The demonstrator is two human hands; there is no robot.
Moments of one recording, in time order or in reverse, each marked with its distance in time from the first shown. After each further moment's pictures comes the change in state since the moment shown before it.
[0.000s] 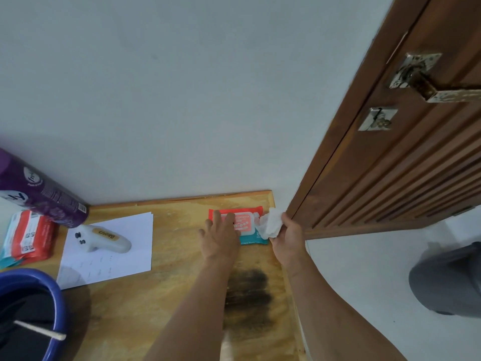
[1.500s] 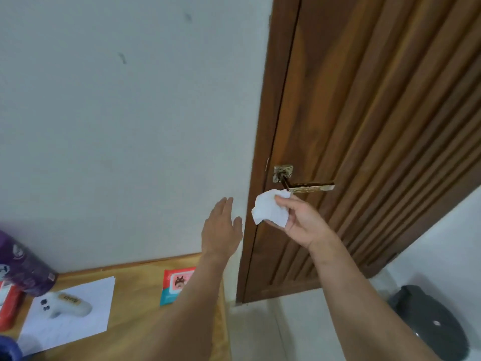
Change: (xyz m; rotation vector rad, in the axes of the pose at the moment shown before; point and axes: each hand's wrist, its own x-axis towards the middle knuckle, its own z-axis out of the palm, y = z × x) left_hand -0.049 0.168 -0.161 -0.447 0.380 0.315; right_hand -0.164 -0.273 0.025 -0.283 -0.369 -0.202
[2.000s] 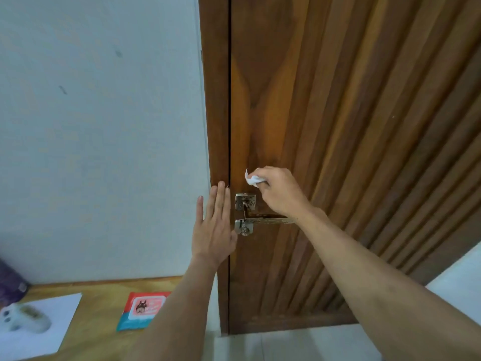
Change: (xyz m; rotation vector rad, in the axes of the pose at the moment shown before) left_hand 0.052 0.088 0.051 0.722 0.235 0.248; right_hand 0.038 -0.136 -0.023 -1.414 -0.103 -0.980
